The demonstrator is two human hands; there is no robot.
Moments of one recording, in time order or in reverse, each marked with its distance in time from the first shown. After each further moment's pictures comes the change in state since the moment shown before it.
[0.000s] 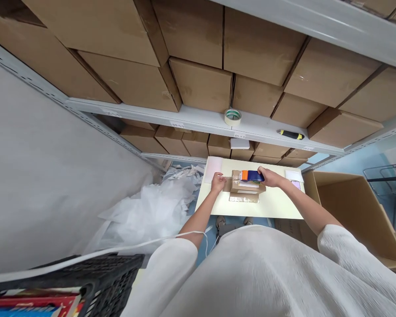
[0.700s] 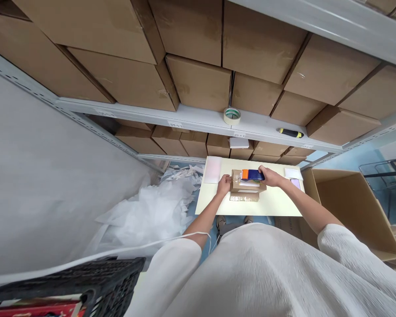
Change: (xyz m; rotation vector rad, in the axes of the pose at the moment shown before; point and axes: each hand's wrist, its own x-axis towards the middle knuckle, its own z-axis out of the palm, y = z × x) left_hand -0.024 0.006 0.016 0.093 -0.132 0.056; right_hand -0.003 -0.002 0.009 0.003 0.034 0.052
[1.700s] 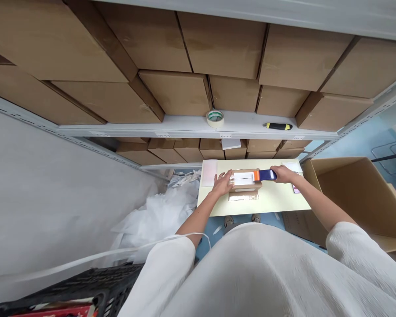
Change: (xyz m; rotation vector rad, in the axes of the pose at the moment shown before) left_hand -0.009 0.053 -0.006 1.010 -0.446 0.282; right_hand -0.060 0.073 -0.029 -0.295 -0.083 0.076
